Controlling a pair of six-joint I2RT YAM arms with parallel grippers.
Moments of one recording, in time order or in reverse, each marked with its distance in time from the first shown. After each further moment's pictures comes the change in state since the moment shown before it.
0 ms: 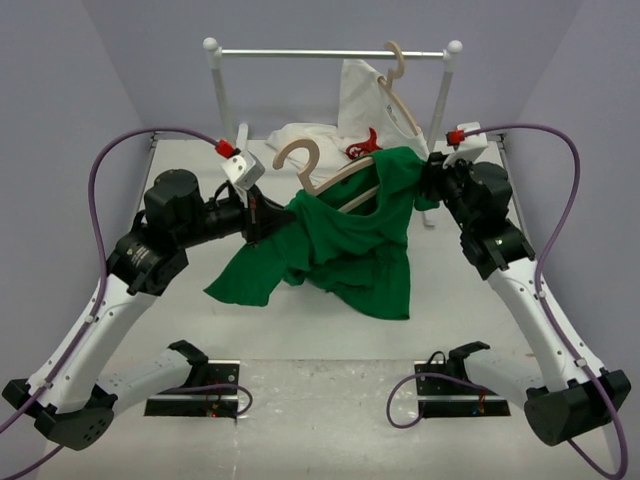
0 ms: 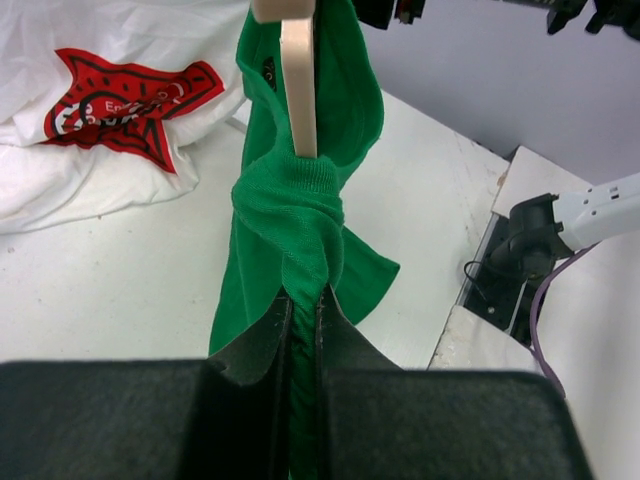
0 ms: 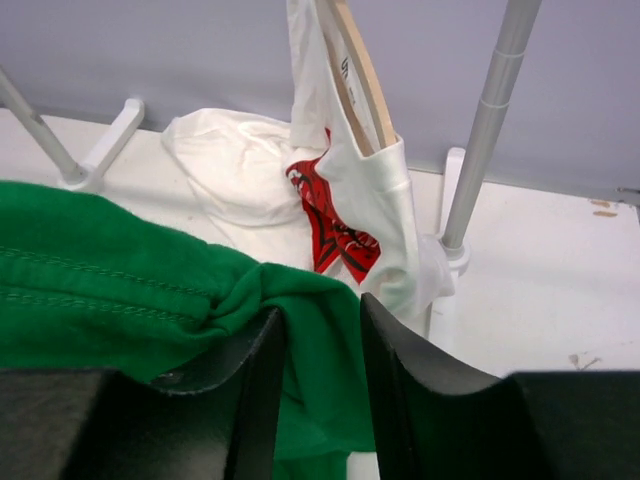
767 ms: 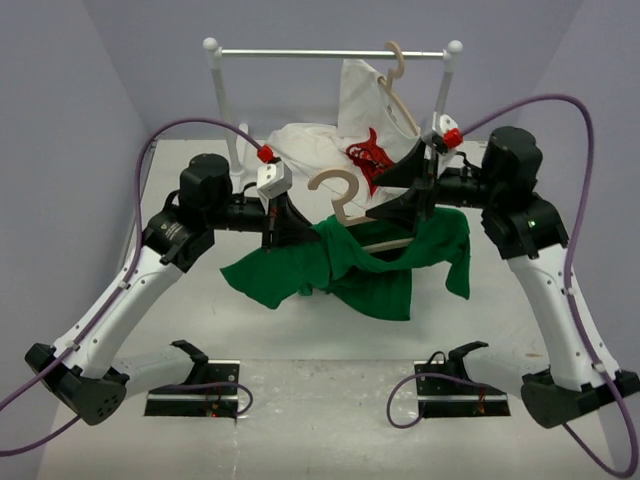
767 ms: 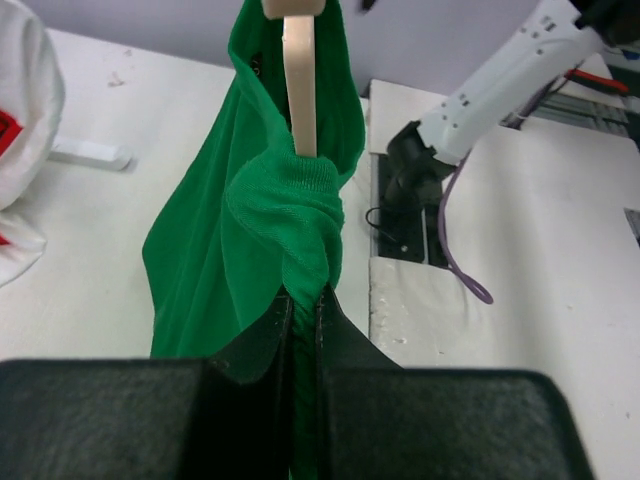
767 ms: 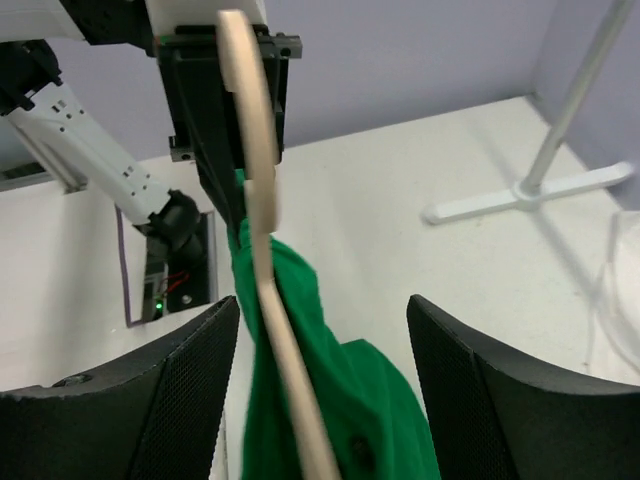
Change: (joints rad) left arm 0.004 0.152 -0.002 0.083 0.432 0.117; right arm 0.020 0.069 0.417 -0.347 -1.073 -0.101
